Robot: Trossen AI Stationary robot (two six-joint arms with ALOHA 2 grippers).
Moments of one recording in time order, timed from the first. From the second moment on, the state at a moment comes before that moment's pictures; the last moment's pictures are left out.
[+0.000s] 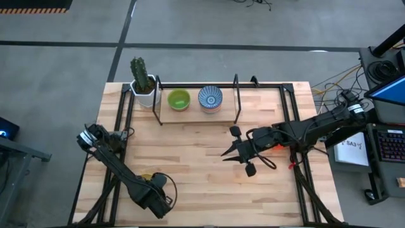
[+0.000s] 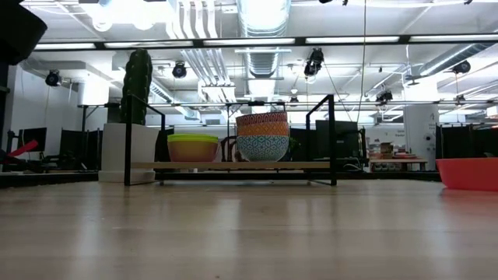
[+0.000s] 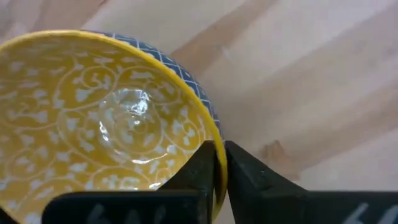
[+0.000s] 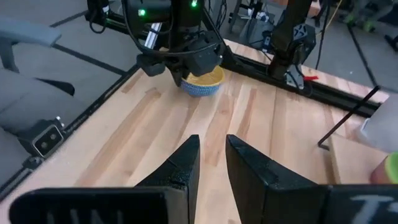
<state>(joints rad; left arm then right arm) -0.79 1.82 1.25 -0.99 0.01 -1.79 0.27 1.26 1.01 -0.13 -0.02 -0.20</state>
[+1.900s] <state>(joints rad) 0.13 1.83 1.77 -0.93 -0.39 0.39 0.27 1.06 0.85 -0.12 -0.09 -0.27</state>
